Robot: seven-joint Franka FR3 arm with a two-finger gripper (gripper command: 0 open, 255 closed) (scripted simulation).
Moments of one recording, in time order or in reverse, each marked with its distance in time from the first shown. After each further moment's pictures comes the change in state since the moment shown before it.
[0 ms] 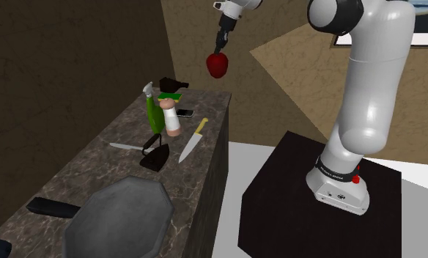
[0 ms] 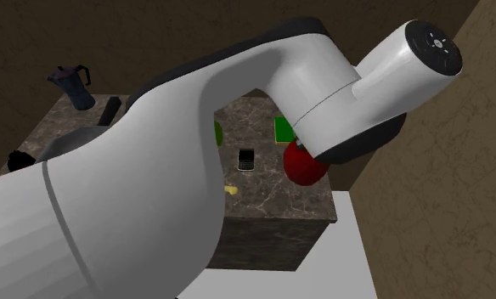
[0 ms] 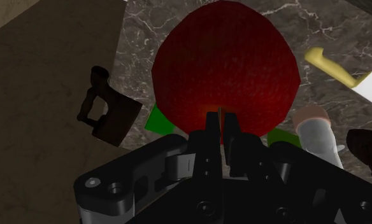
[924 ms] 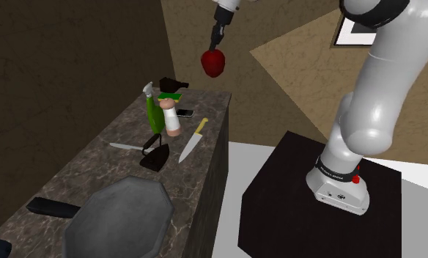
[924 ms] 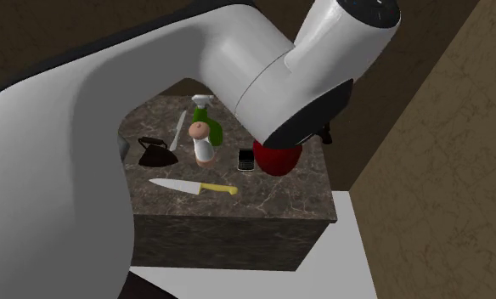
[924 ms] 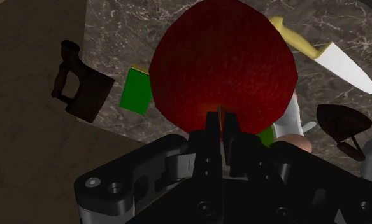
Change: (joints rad) arm 0.114 -0.194 0.047 -0.134 -0.134 0.032 0.179
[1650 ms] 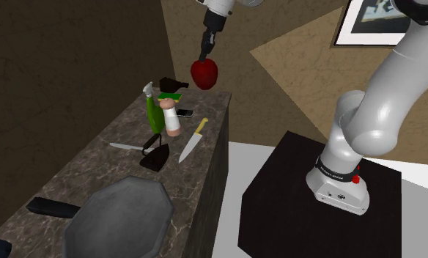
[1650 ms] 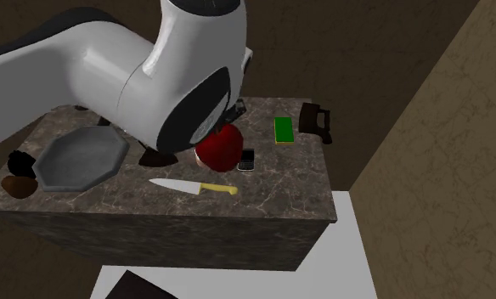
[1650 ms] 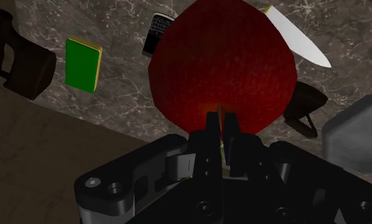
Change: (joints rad) arm 0.109 -0.238 0.171 -0.266 -0.154 0.136 0.297
